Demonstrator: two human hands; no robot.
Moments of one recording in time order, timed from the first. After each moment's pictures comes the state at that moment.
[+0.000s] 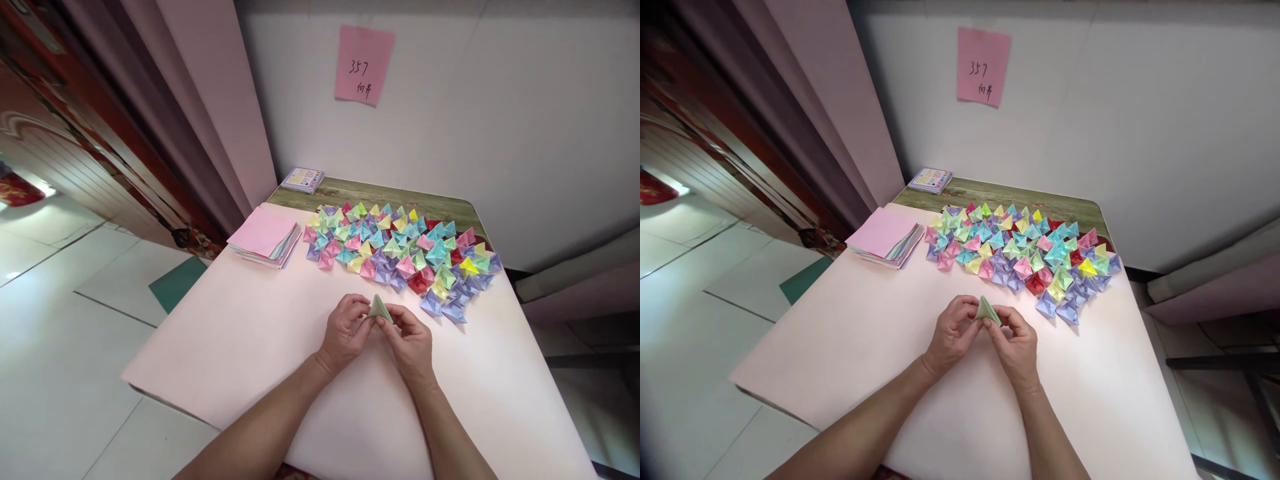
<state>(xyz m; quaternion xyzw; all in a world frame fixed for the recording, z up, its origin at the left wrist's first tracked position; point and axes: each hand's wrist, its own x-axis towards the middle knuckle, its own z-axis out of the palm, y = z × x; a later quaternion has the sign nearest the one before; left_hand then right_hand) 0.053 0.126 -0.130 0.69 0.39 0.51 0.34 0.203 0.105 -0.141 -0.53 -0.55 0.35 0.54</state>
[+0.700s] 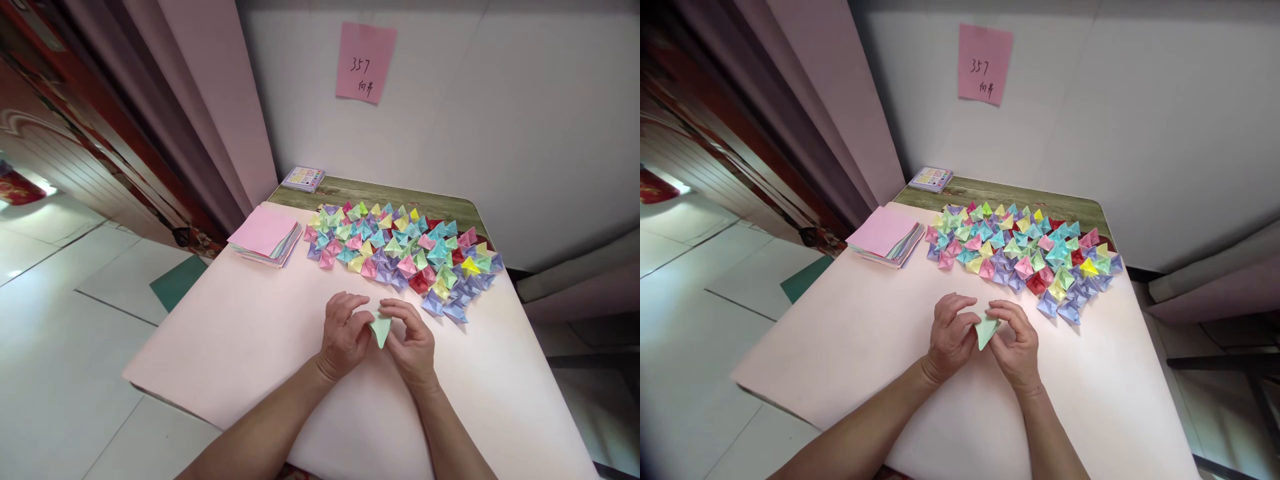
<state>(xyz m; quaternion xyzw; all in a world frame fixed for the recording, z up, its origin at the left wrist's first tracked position) 0.051 0.118 -0.125 0.76 0.40 0.52 0.04 0.203 0.105 -0.132 -0.47 -0.63 0.25 0.56</state>
